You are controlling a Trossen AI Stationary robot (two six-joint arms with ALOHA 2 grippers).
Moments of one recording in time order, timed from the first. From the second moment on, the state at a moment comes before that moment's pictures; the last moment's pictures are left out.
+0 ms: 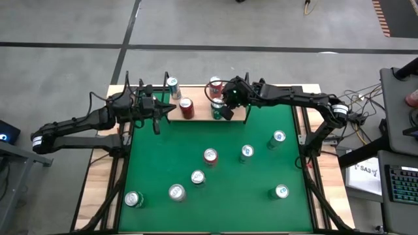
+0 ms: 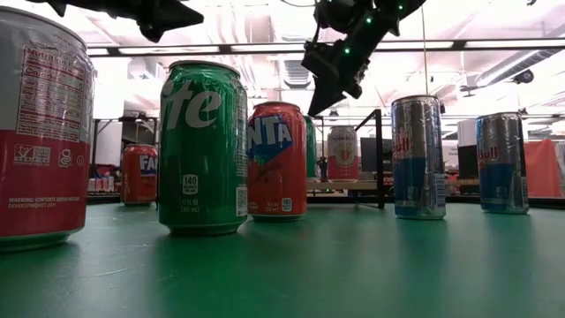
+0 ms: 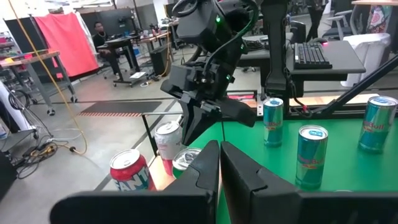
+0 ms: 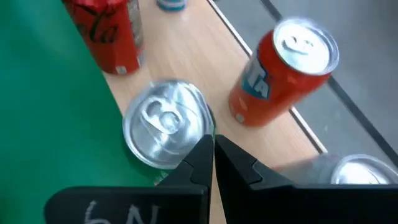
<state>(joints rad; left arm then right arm) 0.30 0.74 0.70 -0.04 0.03 0.17 -0.37 1.64 1.37 -0.51 0.16 0.03</state>
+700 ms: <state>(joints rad) 0.30 0.74 0.70 -0.05 0.03 0.17 -0.36 1.66 1.45 -0.74 0.10 0.17</state>
